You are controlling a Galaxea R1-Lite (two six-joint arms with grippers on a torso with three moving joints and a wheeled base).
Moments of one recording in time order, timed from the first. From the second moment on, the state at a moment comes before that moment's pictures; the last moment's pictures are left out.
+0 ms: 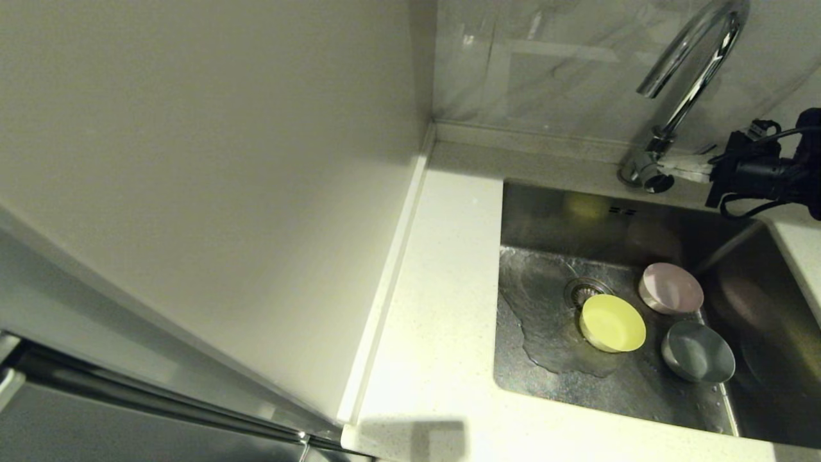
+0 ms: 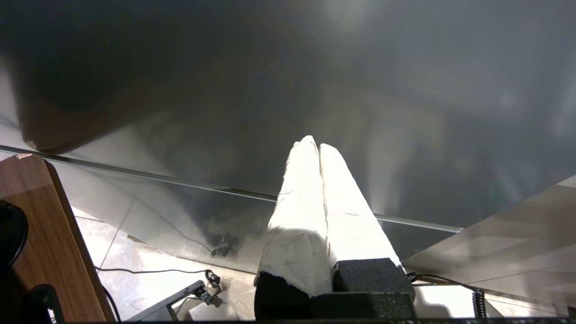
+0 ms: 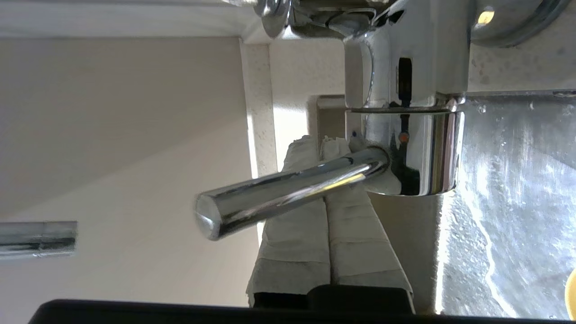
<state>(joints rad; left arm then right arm) 0.00 0.00 0.00 -0.01 0.00 -0.01 -0.42 2.28 -1.97 -0.25 1.12 1.12</state>
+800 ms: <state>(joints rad) 0.00 0.00 0.00 -0.01 0.00 -0.01 -0.50 2.21 -1.84 -0.41 1.11 1.26</state>
